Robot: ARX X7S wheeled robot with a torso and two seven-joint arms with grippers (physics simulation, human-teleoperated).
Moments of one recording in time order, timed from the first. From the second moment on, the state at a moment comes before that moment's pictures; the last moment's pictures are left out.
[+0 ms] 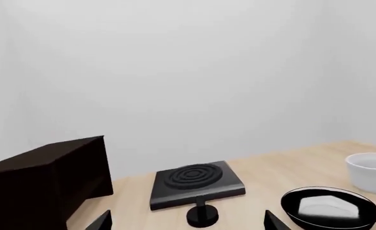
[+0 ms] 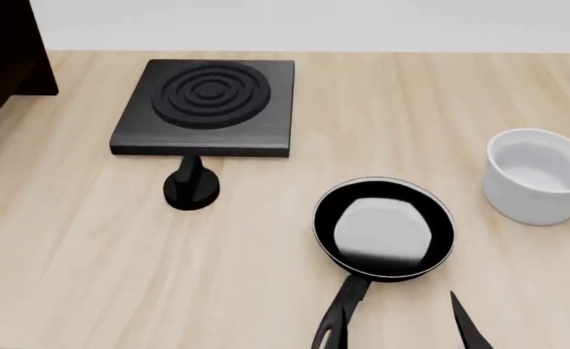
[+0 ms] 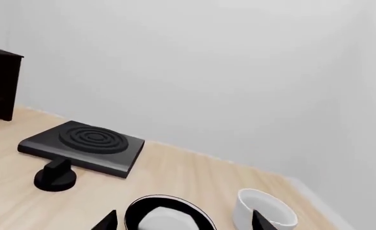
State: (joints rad) left arm 0.56 -0.25 -0.01 0.92 -0.04 -0.09 -0.08; right arm -0.12 0.19 -0.20 -0.87 -0.19 0.60 0.12
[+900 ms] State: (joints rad) left arm 0.30 -1.07 0.57 1.04 -0.23 0.02 -0.96; right arm -0.03 0.22 -0.29 -1.02 -0.29 0.78 0.10
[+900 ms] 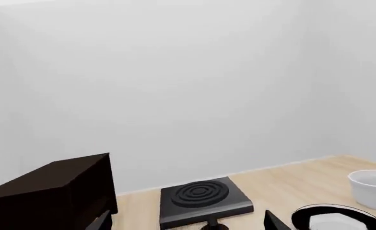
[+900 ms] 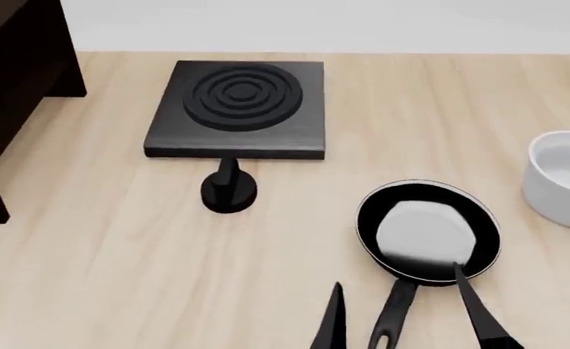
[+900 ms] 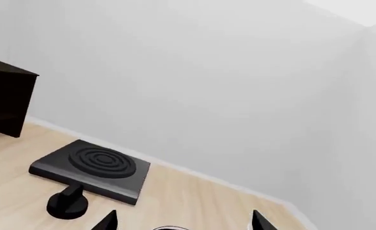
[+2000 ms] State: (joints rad) left arm 0.21 -1.20 0.73 1.03 -0.23 0.08 -1.12; right arm -0.04 0.16 -0.26 -1.03 -0.35 0.75 0.03
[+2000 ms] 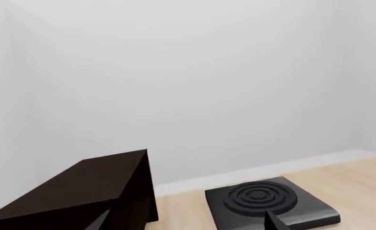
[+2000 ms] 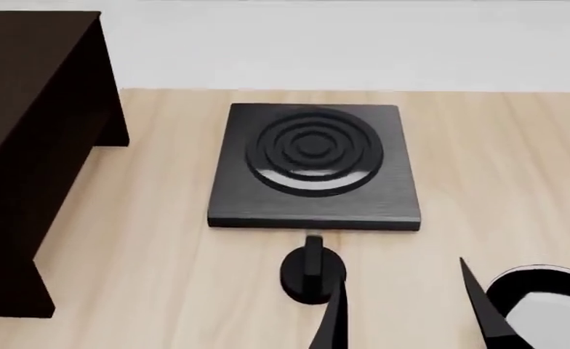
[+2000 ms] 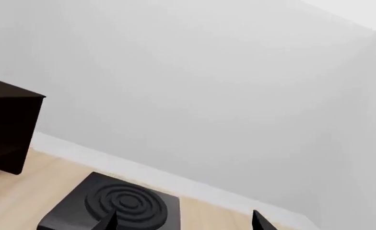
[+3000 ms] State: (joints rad) left arm 0.17 -1.25 0.84 1.04 -0.18 0.11 -1.19; right arm -0.05 0.15 -0.27 -1.00 -0.38 0.74 0.03
